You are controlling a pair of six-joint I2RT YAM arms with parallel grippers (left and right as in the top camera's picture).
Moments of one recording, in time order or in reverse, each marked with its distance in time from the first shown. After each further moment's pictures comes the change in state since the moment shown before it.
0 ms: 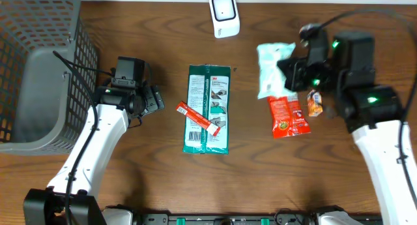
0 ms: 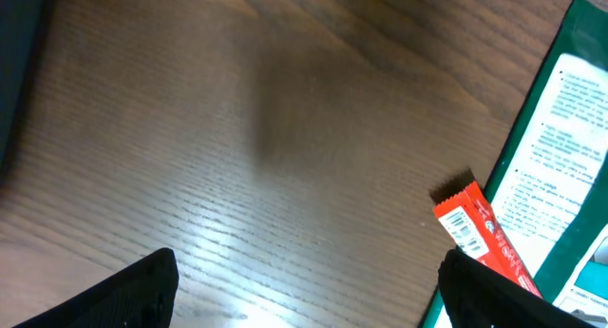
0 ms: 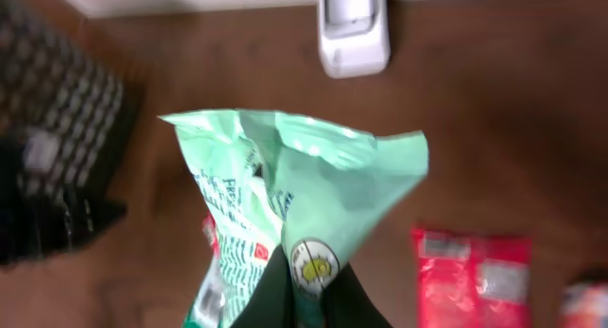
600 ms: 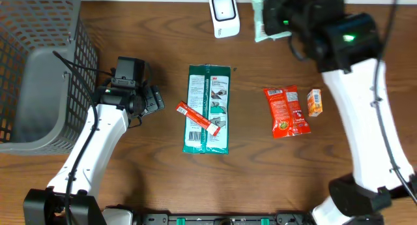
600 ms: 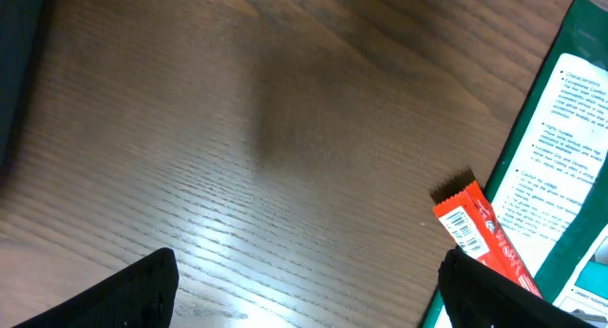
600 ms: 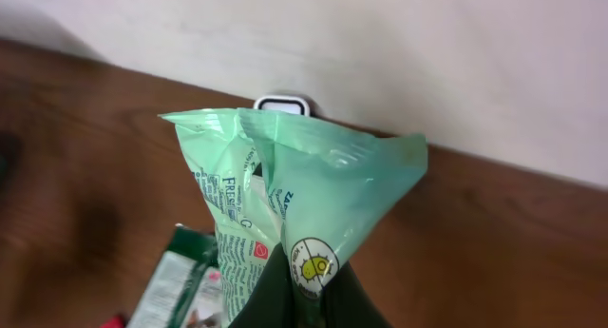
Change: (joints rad) left arm 0.000 0.000 0.000 -0.002 0.000 0.000; right arm 0.241 0.466 0.776 -0.233 0.499 -0.140
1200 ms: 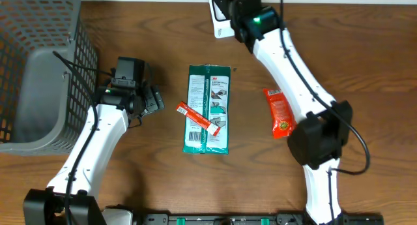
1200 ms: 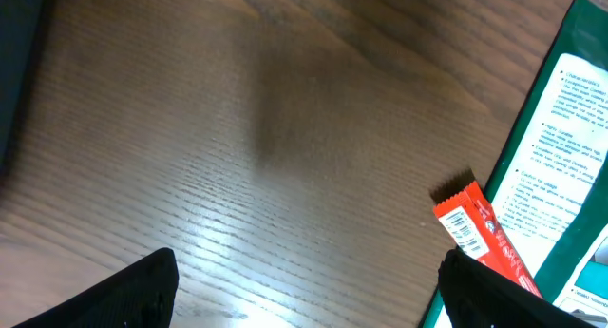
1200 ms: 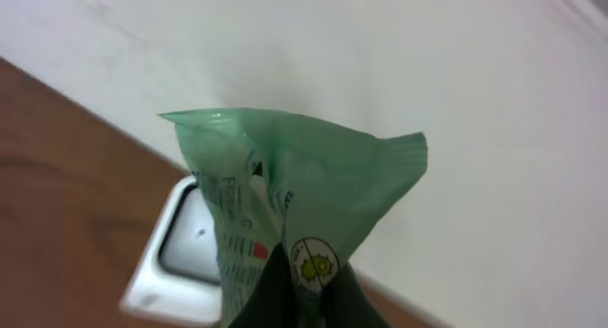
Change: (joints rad) left arm 0.000 0.000 0.000 0.001 0.000 0.000; right arm 0.060 0.448 0.001 0.662 0.210 -0.488
